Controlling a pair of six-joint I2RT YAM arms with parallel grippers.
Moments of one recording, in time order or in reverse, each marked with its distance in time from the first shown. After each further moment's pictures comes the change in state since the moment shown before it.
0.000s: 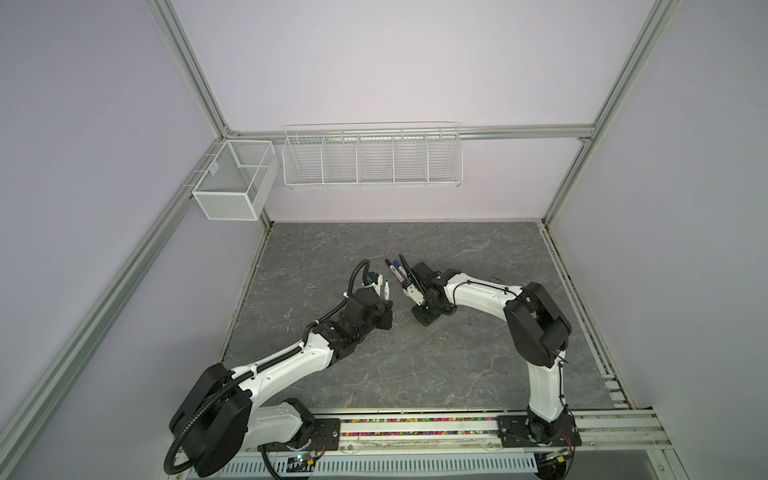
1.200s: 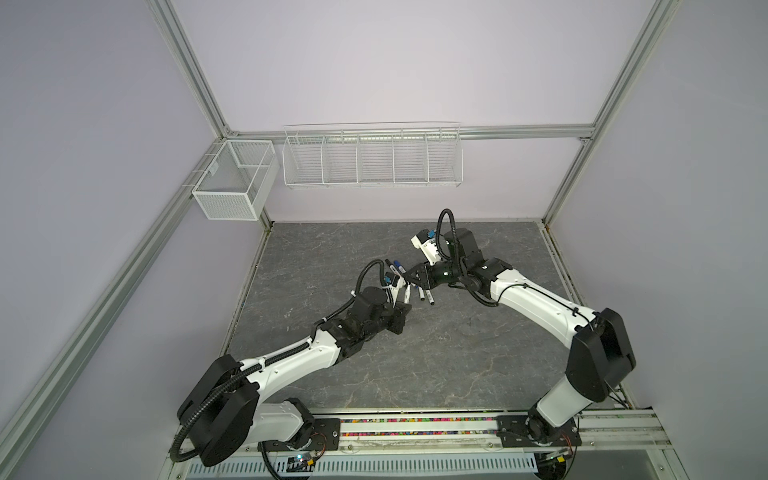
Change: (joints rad) left arm -0.051 0.040 0.041 0.076 0.151 0.110; right arm -0.112 -0.341 -0.094 0.430 -0.510 0.265
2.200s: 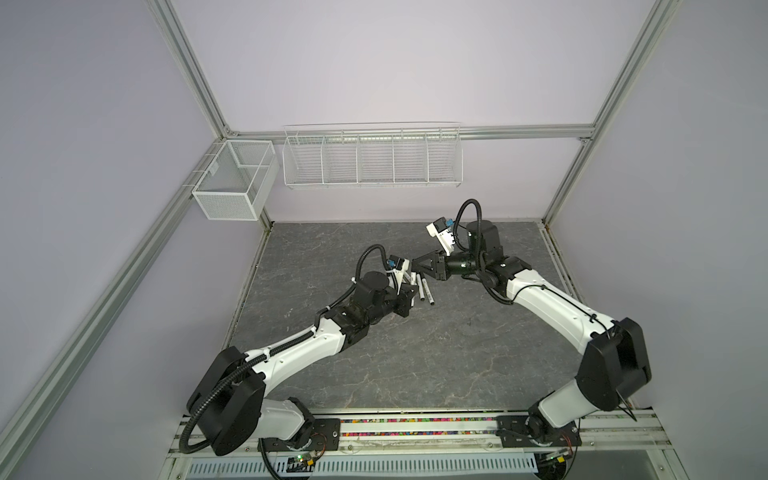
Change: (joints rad) left arm 0.033 0.073 0.133 0.056 0.032 0.064; right arm -0.102 -0.079 -0.033 0.099 -0.208 -0.033
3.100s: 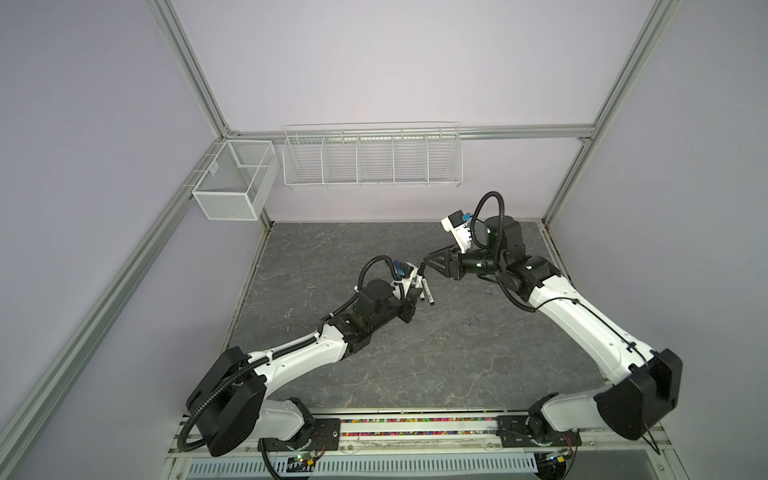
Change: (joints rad) left arm -0.069 -0.010 -0.060 0.138 -0.076 0.168; right arm -0.007 -0.151 0.050 -0.168 0.143 -0.038
